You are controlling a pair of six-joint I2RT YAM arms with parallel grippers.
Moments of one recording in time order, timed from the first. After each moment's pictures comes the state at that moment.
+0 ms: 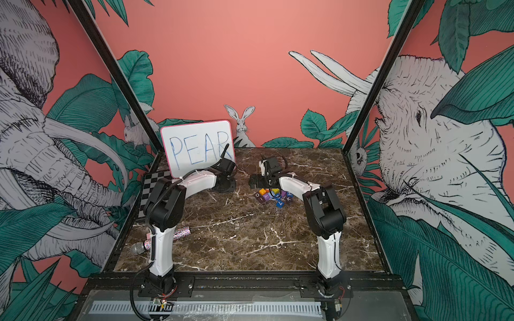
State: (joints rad) left arm -0.49 2.10 1.50 -0.54 -0.14 -0.52; right arm 0.49 1.99 1.43 -0.32 -0.23 0.35
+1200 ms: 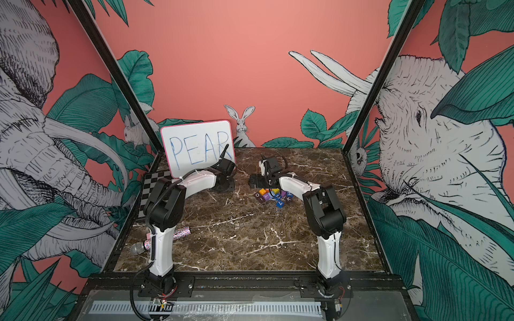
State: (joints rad) left arm -0.49 2.10 1.50 -0.56 -0.17 -0.52; right arm 0.49 1.99 1.43 -0.32 -0.25 0.37
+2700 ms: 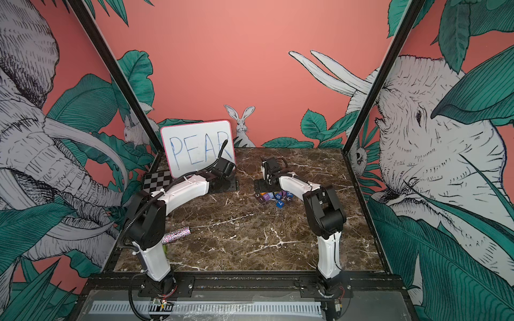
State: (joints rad) left arm -0.59 1.82 1.34 -0.51 -0.12 -0.55; right arm 0.49 1.99 1.45 -0.50 -0.11 0.22
